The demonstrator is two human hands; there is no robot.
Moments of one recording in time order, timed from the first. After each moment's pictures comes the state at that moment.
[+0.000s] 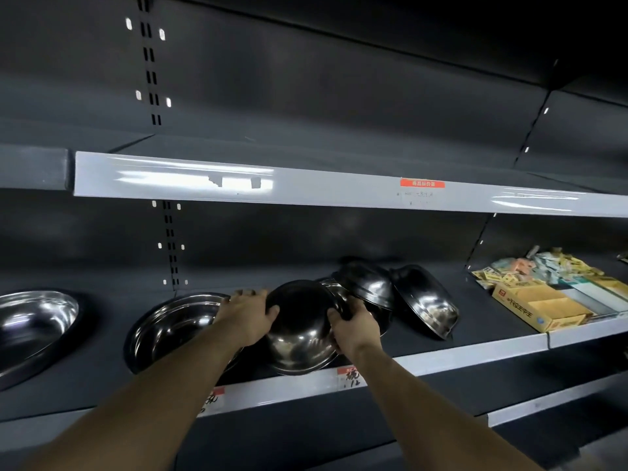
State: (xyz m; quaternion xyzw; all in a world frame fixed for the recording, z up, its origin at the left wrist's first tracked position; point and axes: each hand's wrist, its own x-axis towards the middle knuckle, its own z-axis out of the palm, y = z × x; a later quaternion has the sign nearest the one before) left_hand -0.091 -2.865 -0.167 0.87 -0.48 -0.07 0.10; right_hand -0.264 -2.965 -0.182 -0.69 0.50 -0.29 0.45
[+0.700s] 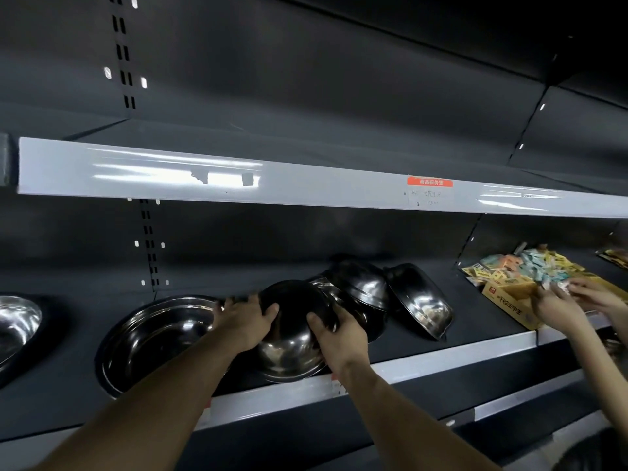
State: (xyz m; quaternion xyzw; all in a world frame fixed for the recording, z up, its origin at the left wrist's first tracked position) left_hand -0.080 -2.901 -0.199 0.89 -0.43 -0.10 0.11; right_hand -0.255 -2.961 -0.197 -0.70 0.49 -0.31 0.41
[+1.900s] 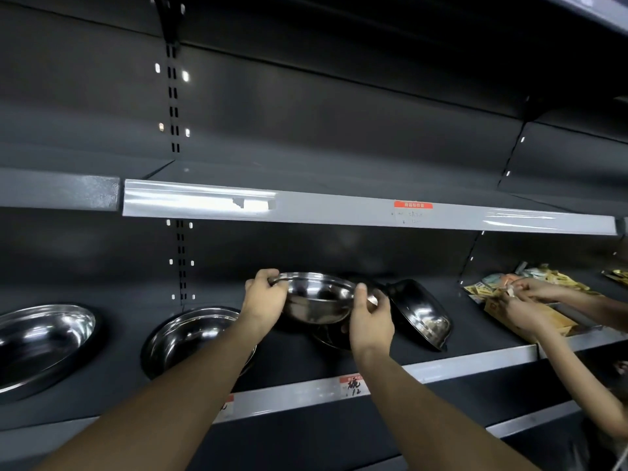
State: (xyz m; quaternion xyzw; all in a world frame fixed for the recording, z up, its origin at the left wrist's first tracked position) left_hand -0.114 -2.868 -0.129 0.73 -0.29 -0.19 0.59; right_hand -0.270 -2.936 -0.140 -0.54 0.49 -0.51 0.45
